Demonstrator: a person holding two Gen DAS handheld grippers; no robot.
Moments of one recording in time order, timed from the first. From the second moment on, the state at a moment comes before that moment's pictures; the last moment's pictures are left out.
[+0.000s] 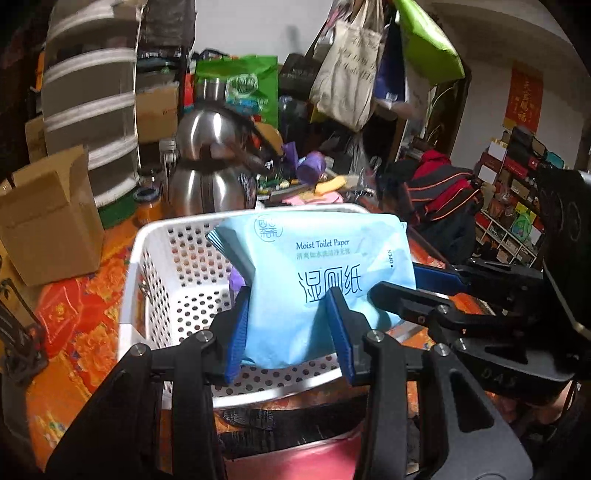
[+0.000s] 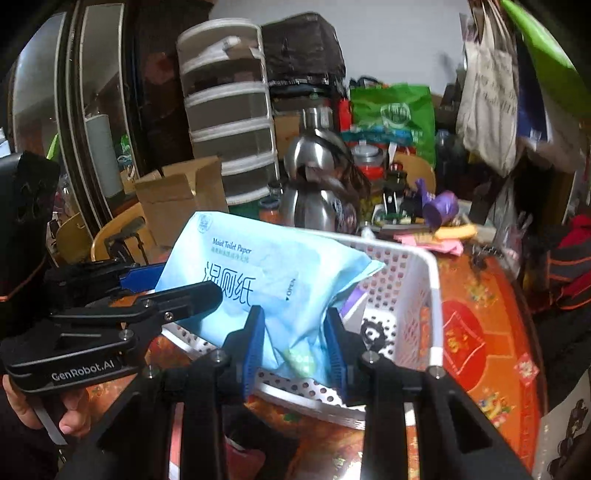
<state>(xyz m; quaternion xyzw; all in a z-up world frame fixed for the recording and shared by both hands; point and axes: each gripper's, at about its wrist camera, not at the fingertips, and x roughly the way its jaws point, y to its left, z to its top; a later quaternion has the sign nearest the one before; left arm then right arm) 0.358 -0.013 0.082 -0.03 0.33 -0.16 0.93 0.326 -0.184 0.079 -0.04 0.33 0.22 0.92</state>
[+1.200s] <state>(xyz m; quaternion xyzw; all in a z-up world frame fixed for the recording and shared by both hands) 0.407 0.016 0.031 -0.07 0.35 -0.10 0.93 0.368 -0.207 0.043 0.00 0.35 0.16 0.92</state>
